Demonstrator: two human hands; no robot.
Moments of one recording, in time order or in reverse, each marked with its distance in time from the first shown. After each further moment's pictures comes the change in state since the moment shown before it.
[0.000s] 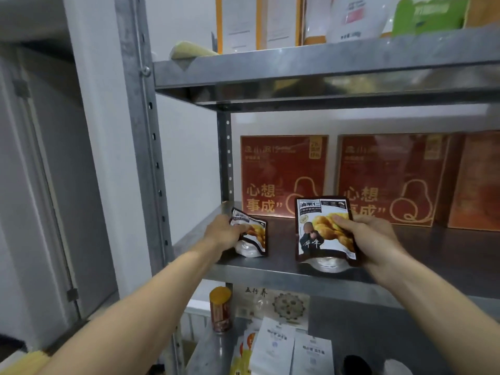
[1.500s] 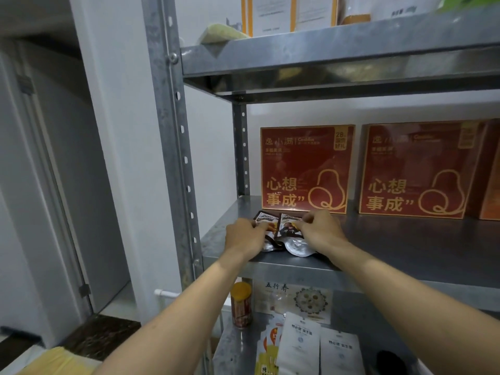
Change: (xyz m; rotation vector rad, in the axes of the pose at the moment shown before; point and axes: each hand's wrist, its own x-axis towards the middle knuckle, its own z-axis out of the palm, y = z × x) left_hand -0.009 -0.016 -0.008 0.134 0.034 0.068; right_hand 0.037 0.050 0.109 -0.835 -0.007 -0.218
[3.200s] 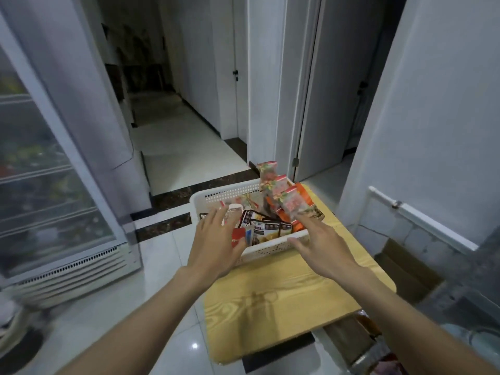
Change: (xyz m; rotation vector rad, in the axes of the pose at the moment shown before) left_hand -0.428 -0.365 -0.336 0.824 0.405 -0.410; right_hand -0.422 -0.135 0.329 -0.220 -0.893 -0.870
